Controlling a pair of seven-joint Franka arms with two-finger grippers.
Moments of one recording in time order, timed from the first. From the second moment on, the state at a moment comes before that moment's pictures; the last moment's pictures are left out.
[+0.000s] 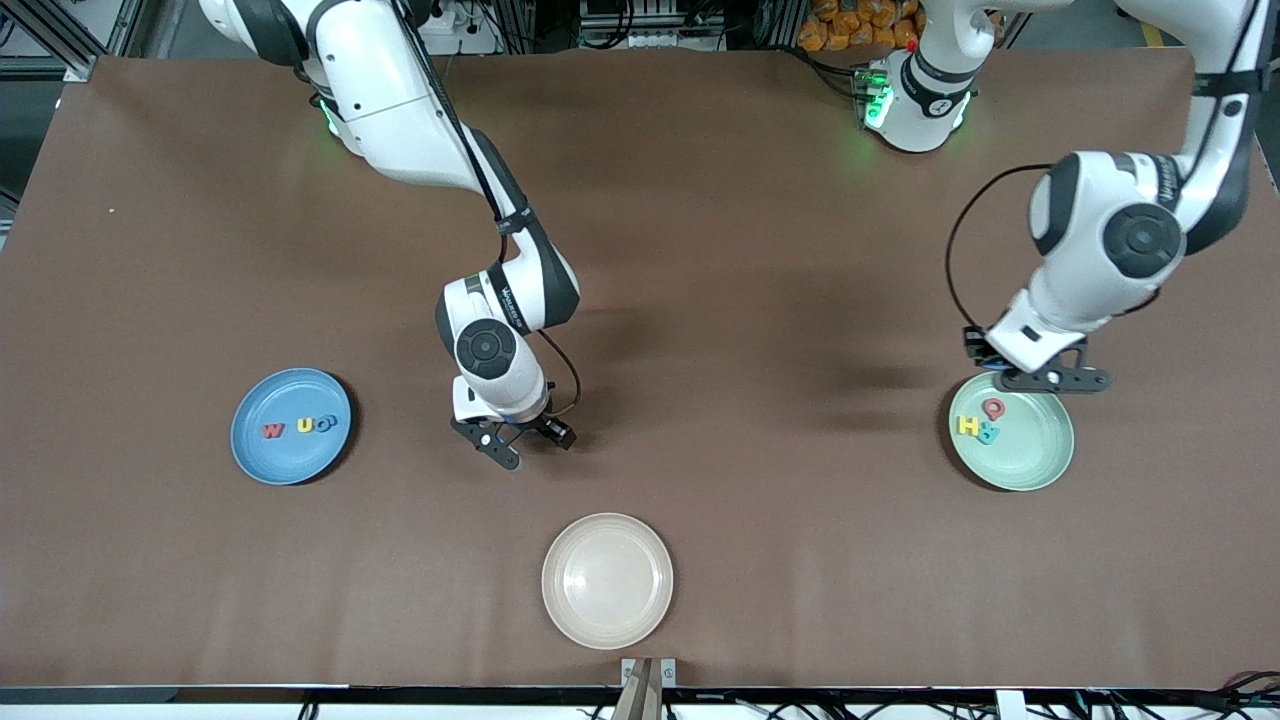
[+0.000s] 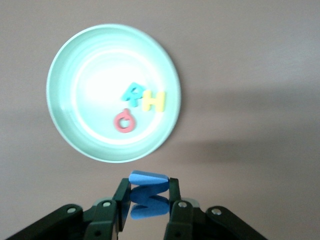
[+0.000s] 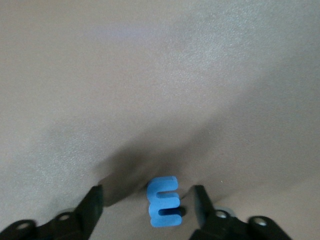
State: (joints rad) left arm -0.14 0.18 0.10 -2.14 0.12 2.27 -0.03; right arm 0.75 0.82 -0.27 -1.57 0.28 2.39 1.01
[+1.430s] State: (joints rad) left arm -0.32 0.42 0.23 -1.77 0.03 2.17 -0.06; right arm 0.52 0.78 -0.36 -1.47 0.28 2.17 0.45
